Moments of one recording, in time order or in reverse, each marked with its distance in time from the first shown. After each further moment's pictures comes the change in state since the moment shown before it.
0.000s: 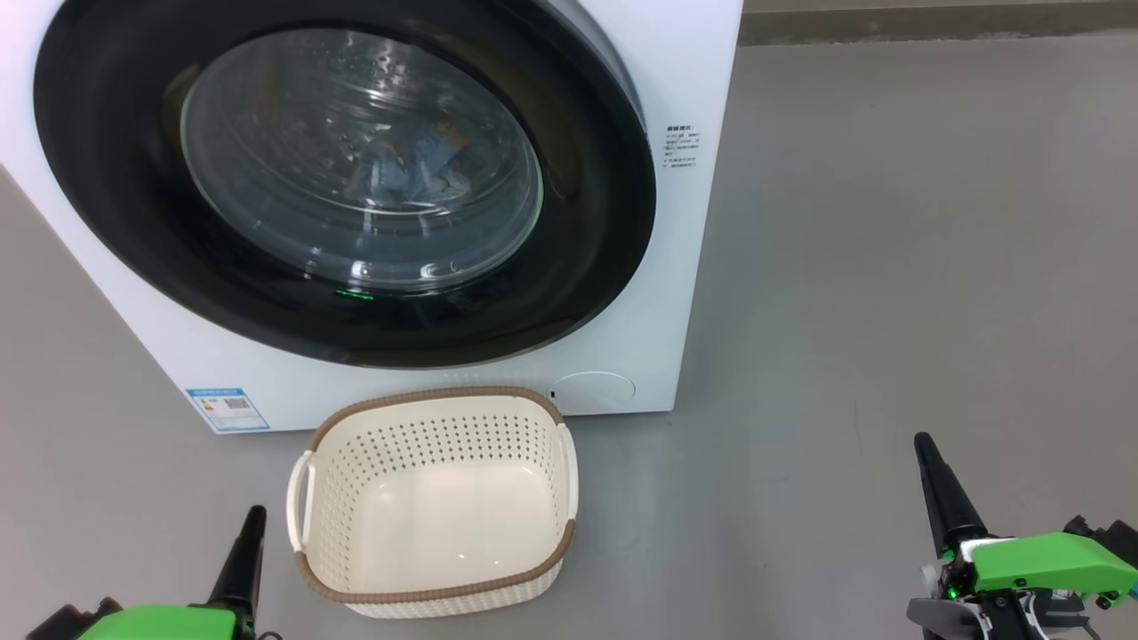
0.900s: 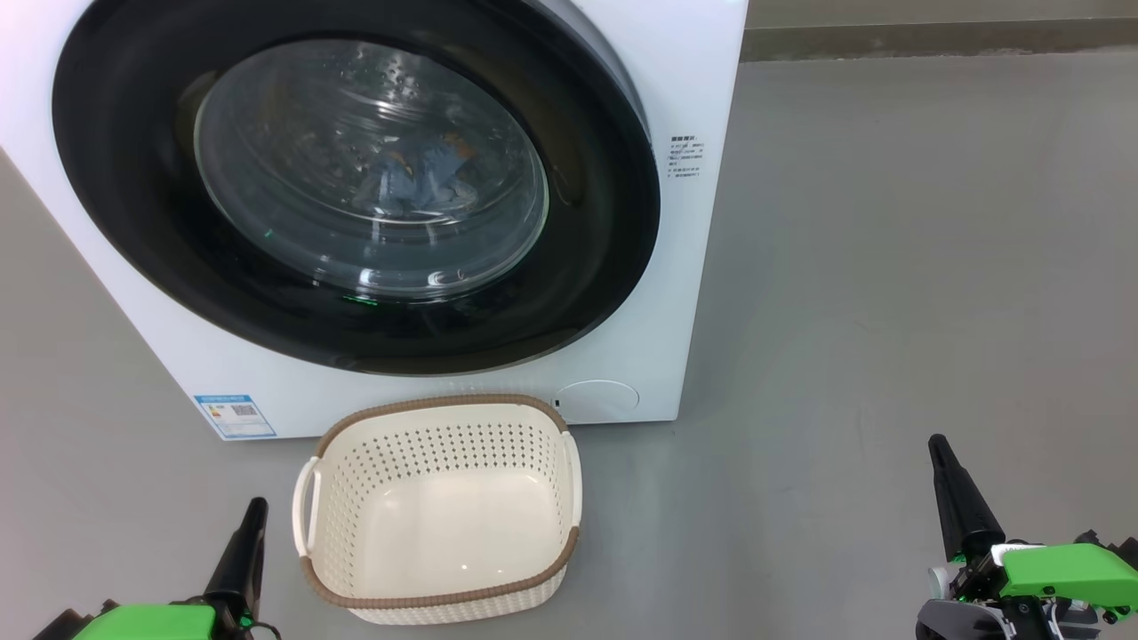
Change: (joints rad) left arm -0.004 -0.005 0.016 -0.012 -0.165 0.000 0.045; right arm 0.020 0.013 -0.042 -0.032 0.145 0.000 0.051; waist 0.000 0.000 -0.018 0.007
